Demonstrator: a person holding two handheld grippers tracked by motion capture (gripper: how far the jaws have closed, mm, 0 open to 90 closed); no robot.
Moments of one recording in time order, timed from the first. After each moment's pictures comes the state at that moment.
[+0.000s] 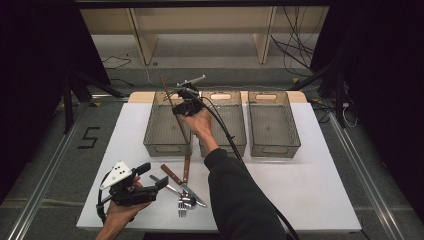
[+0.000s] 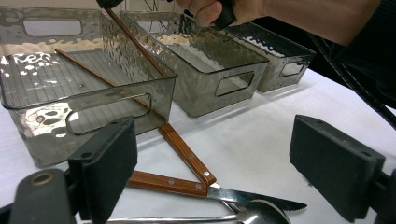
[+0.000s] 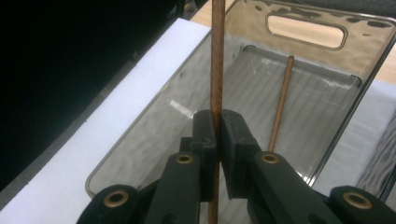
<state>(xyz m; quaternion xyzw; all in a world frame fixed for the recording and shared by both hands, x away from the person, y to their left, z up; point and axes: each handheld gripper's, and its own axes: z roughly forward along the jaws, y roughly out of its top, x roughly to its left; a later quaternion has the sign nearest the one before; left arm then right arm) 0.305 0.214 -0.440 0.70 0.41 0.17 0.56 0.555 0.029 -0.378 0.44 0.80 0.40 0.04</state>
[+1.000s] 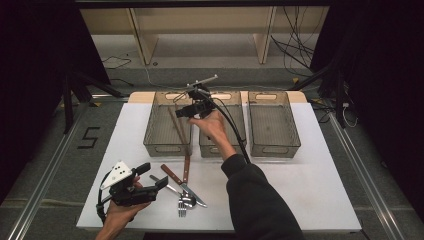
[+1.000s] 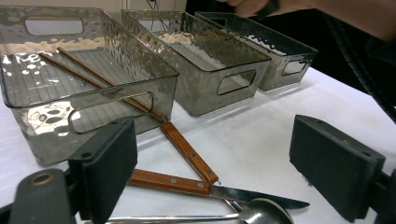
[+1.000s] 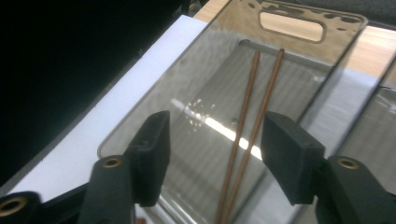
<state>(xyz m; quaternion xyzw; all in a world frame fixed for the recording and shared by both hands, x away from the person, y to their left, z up) 0.306 0.215 -0.441 0.70 0.41 0.18 0.56 0.534 -0.011 -0.362 0.43 0.81 0.41 0.04</state>
